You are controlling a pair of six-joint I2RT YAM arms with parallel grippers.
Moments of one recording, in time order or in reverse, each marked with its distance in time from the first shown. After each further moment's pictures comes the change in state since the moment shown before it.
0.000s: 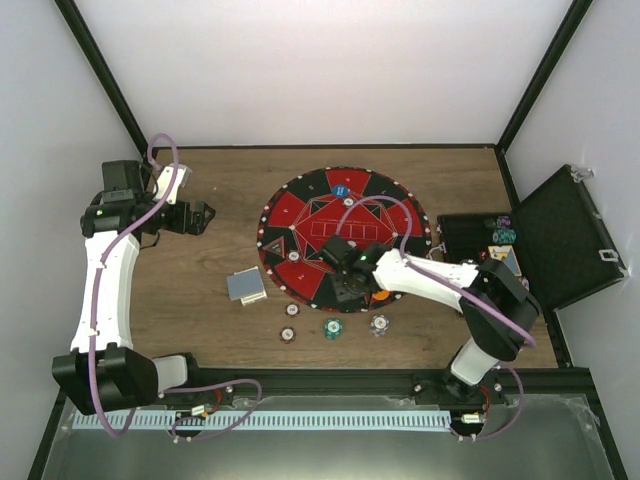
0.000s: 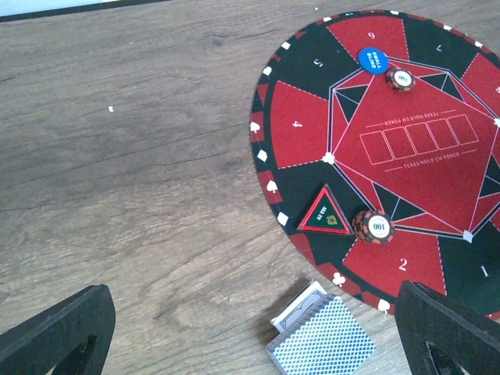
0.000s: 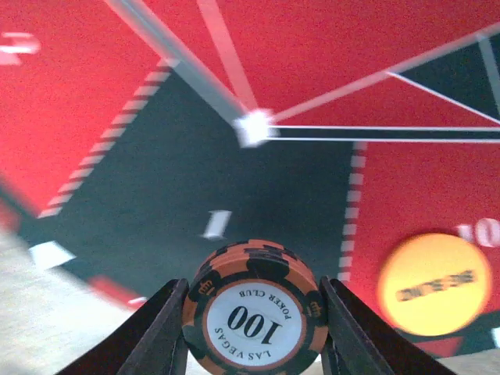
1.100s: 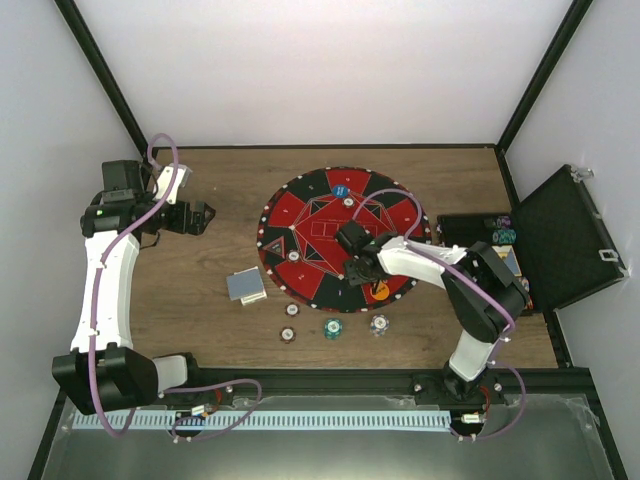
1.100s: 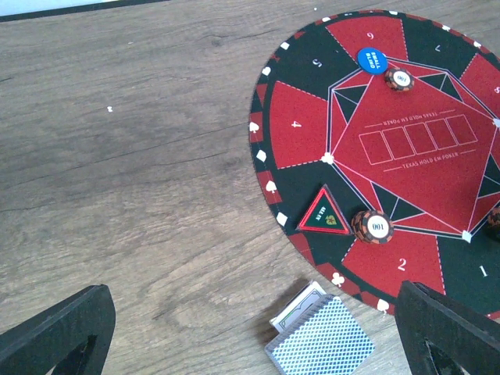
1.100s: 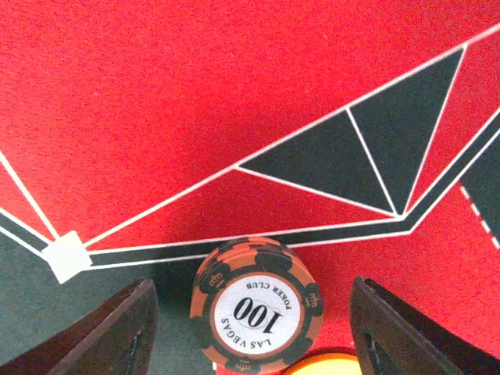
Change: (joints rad) left arm 0.000 0.000 0.000 0.000 0.003 -0.001; right arm -0.238 0.107 -0.064 0.130 0.029 -0.117
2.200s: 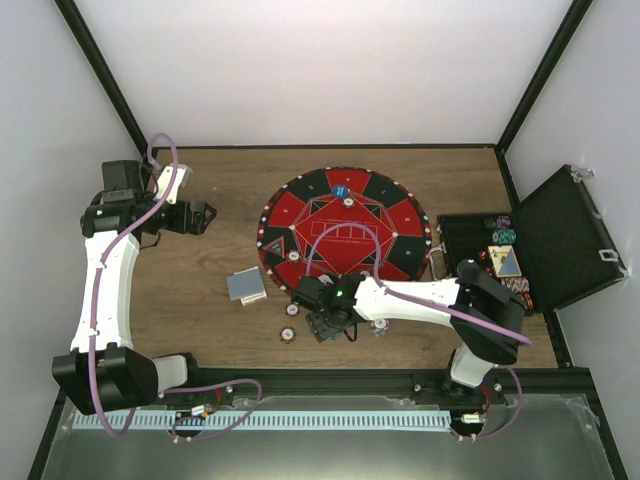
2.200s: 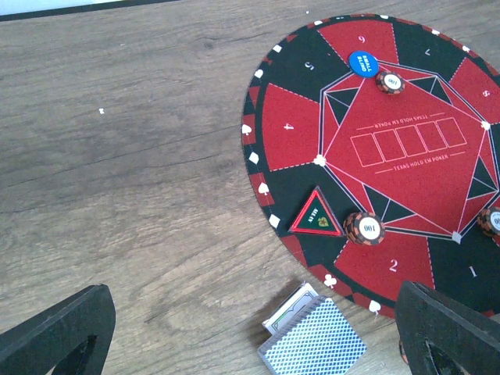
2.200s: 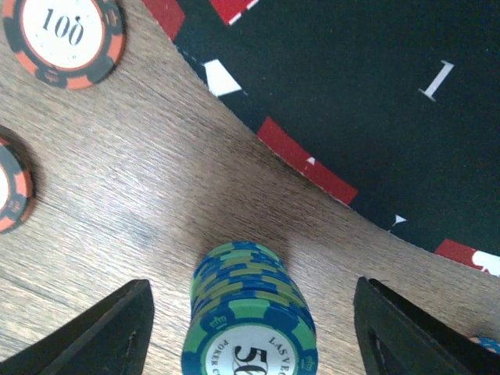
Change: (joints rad) left arm 0.000 0.000 0.000 0.000 0.019 -0.006; right arm 0.468 -0.072 0.035 -0.167 -0.063 0.196
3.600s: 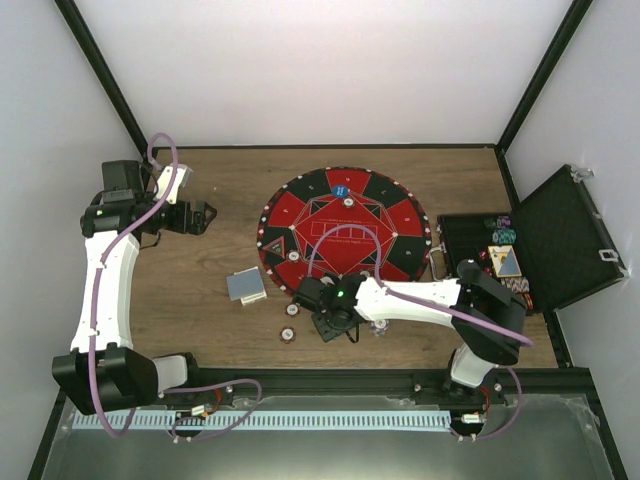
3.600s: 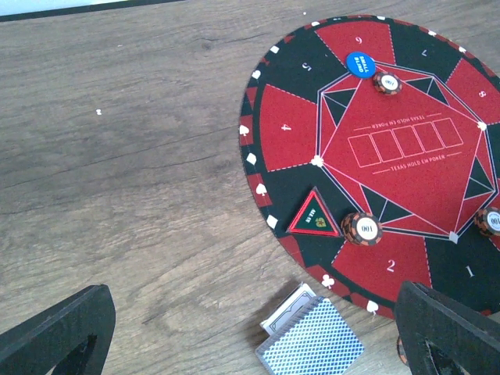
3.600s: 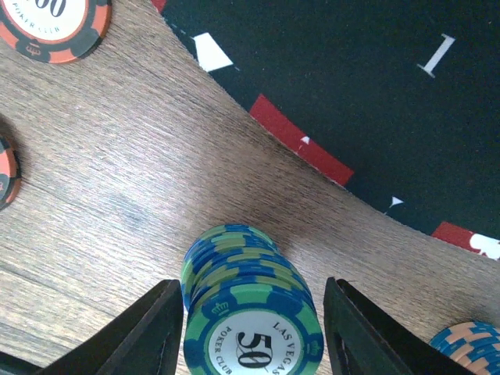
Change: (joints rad) left arm 0.000 0.000 0.000 0.000 0.006 0.000; right arm 0.000 -0.004 -0.014 -0.020 -0.016 0.005
